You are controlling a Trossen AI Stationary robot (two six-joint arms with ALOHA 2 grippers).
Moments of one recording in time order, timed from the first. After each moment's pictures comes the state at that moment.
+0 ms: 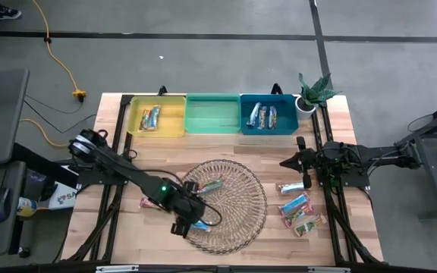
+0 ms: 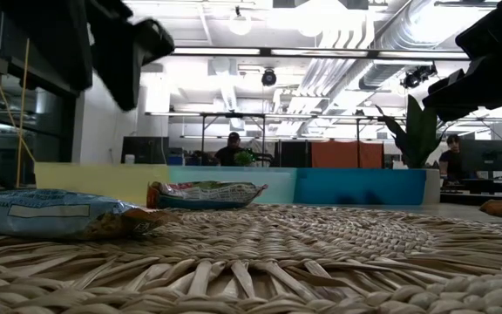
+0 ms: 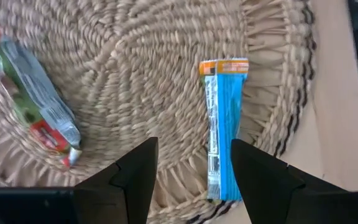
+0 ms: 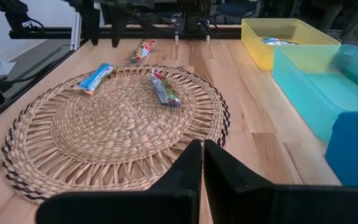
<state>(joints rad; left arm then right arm) -0.51 1.71 1.28 -0.72 -0.09 -0.31 0.06 0.18 0.13 -0.23 0.02 0.04</state>
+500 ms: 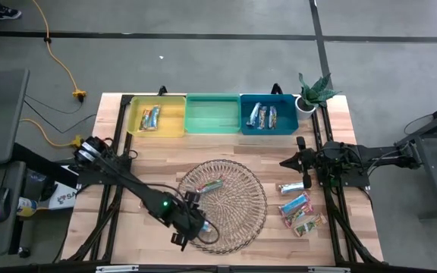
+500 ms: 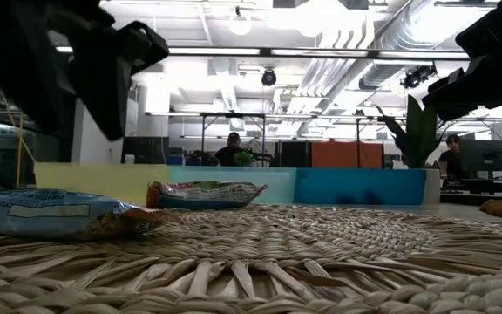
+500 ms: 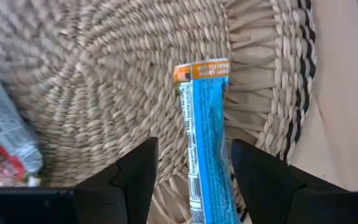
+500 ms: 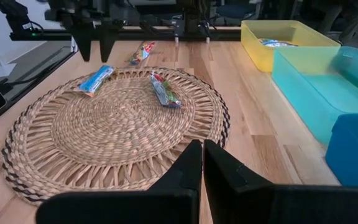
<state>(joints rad) -0.59 1.80 1.28 -0.64 -0.19 -0.30 0.06 0.18 0.13 -0.22 0.02 0.04</state>
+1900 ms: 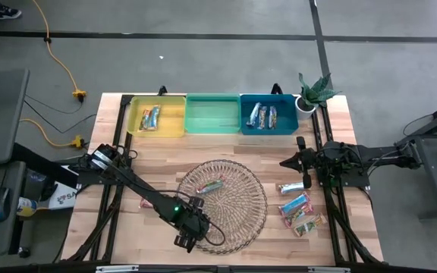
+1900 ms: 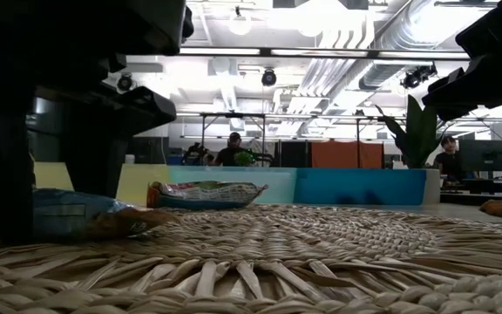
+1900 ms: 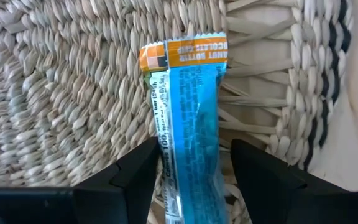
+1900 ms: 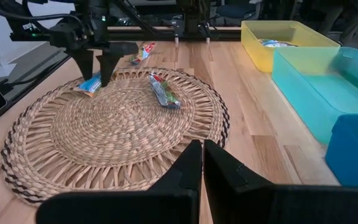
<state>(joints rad) -0.57 1.96 1.28 -0.57 -0.07 -0.27 0.06 0.18 0.13 -0.22 0.02 0.04</state>
